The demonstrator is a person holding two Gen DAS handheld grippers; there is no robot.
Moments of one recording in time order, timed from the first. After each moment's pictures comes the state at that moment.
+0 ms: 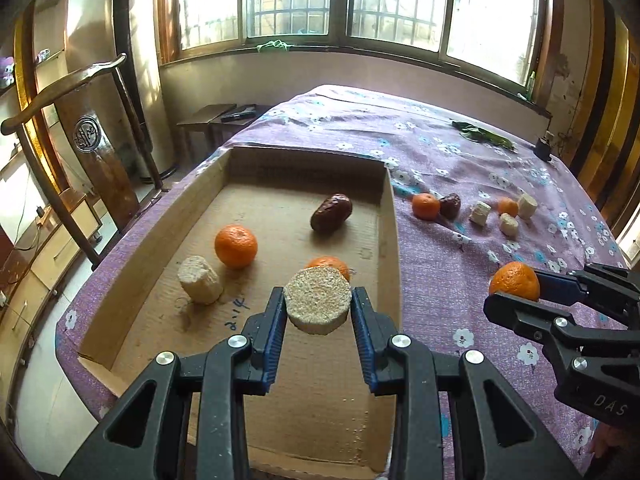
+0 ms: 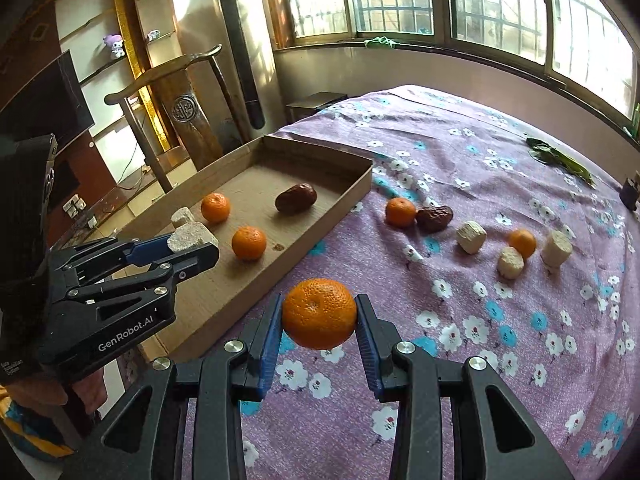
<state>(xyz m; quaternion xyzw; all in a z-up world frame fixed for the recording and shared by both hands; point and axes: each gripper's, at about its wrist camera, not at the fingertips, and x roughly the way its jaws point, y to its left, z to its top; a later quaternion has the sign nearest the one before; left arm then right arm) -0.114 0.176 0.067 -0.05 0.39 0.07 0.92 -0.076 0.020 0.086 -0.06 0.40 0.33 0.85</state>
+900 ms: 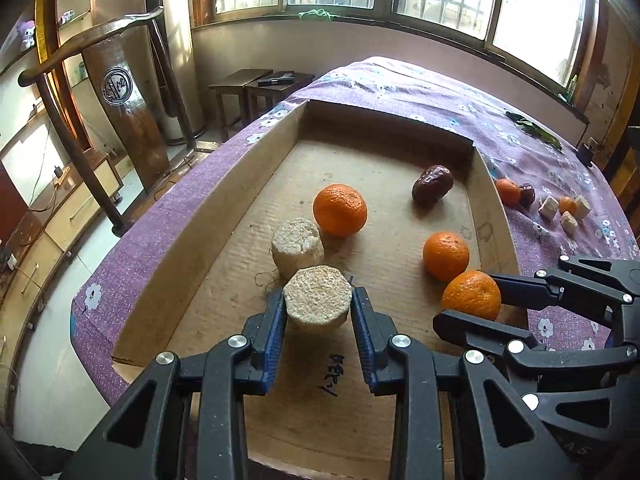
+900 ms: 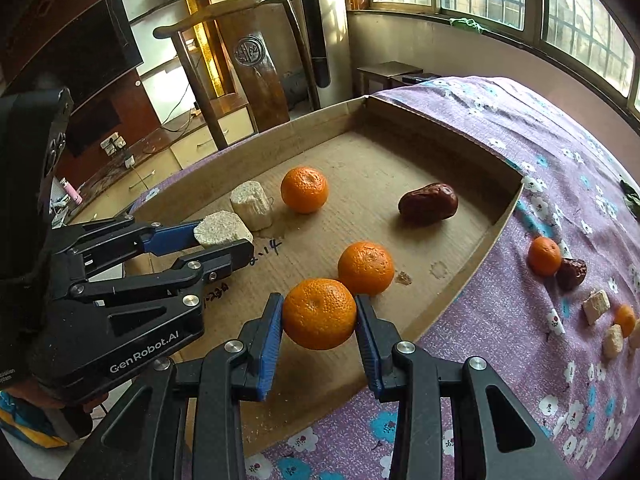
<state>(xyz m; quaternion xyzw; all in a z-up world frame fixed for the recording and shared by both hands) -0.111 0.243 0.034 -0.08 0.43 0.11 0.89 -0.058 0.137 0.050 -0.13 0.44 0.42 0.79</state>
